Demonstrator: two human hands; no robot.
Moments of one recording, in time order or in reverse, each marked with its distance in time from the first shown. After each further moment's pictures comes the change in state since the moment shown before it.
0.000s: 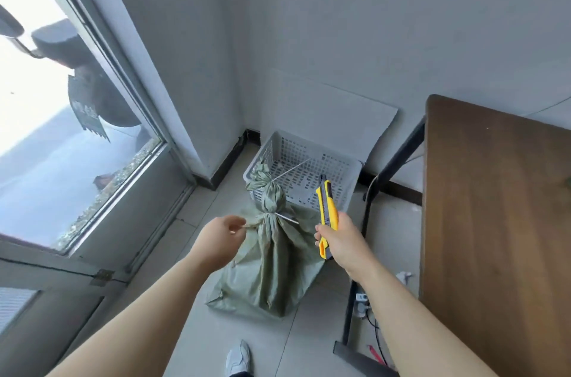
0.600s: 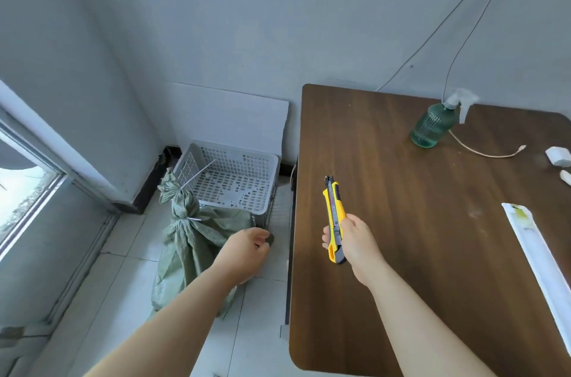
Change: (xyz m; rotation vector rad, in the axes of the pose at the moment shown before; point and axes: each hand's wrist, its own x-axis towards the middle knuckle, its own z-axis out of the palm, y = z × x) left_hand -0.096 0.168 0.170 0.120 -0.277 0.302; right_hand -0.107 0.092 -0.214 0.325 0.316 0.074
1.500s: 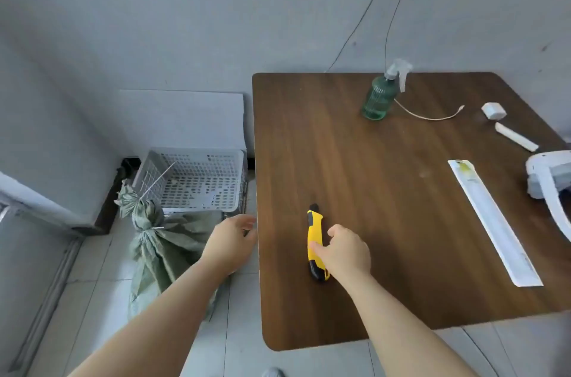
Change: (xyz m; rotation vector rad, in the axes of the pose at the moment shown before) left_hand 0.005 0.038 0.031 0.001 0.051 0.074; right_hand -0.016 0.064 -0.043 -0.917 0.324 -0.053
